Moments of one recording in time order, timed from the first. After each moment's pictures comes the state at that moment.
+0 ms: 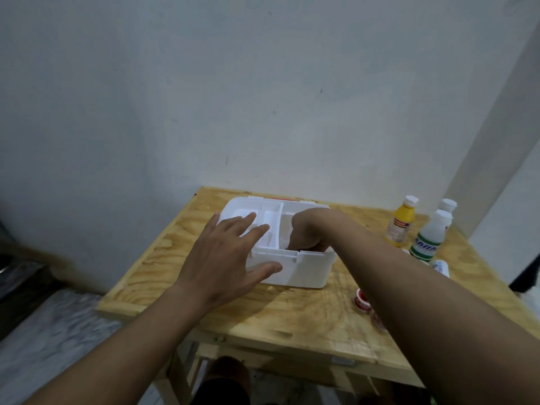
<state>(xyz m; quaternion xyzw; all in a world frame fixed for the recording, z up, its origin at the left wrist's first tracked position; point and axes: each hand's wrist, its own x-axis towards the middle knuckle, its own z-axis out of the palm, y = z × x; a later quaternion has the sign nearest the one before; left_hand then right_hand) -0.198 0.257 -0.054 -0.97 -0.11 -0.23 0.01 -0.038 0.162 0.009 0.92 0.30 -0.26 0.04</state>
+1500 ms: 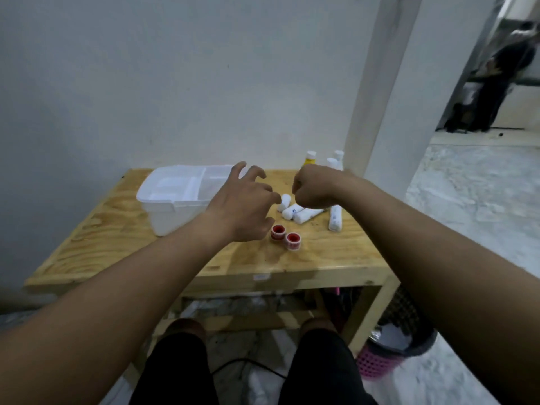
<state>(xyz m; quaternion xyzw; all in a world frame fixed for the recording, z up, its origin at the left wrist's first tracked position) -0.143 0.129 -0.012 -0.98 0.10 -0.16 0.11 -0.060 -0.020 0.037 0.96 0.27 -0.08 -0.08</state>
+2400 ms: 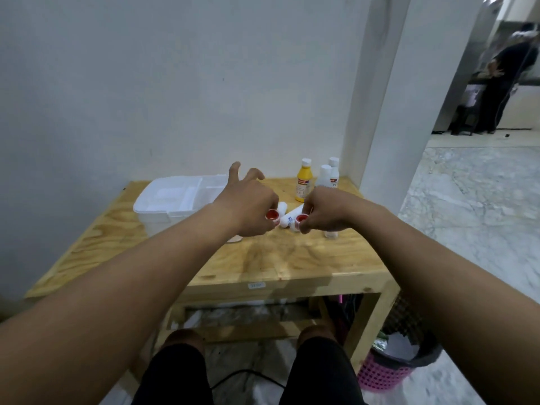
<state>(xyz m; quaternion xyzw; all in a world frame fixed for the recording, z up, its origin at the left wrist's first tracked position) -0.126 0.115 0.006 -0.99 0.05 -0.11 0.11 -0.051 -0.058 0.010 0.94 0.30 -0.10 -0.11</state>
